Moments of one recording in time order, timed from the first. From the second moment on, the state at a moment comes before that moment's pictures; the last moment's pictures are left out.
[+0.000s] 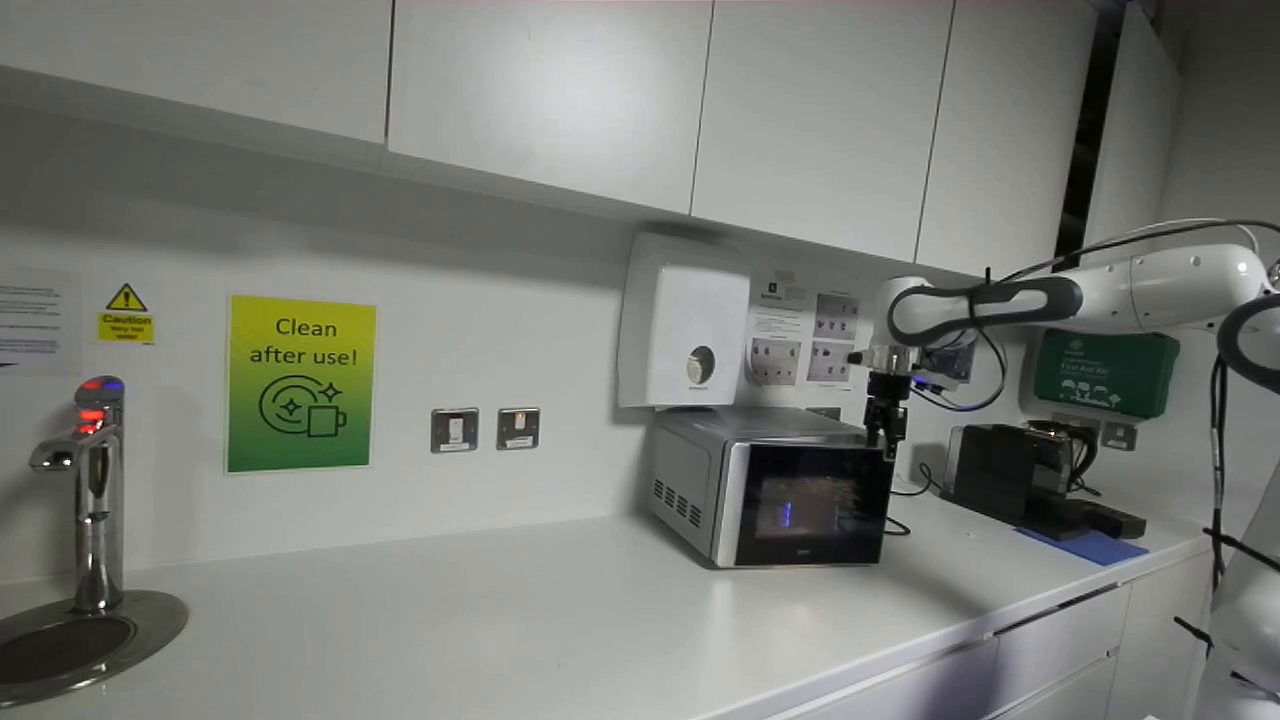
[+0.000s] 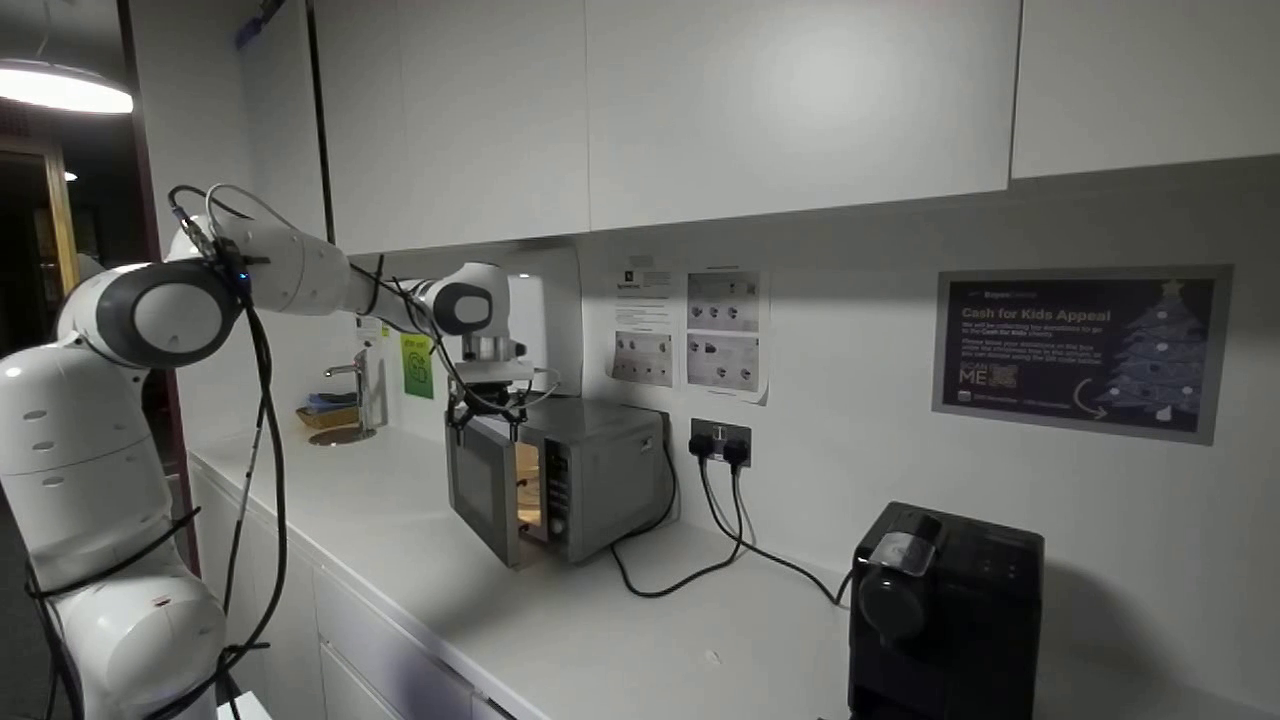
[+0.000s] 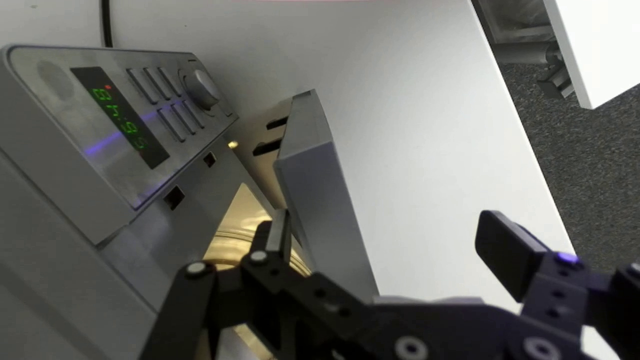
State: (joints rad) arm 0.08 -0.13 0.02 -1.93 0.02 1.79 -0.90
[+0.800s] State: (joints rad) arm 0.08 -0.15 0.03 -1.93 0.02 1.74 -0.84
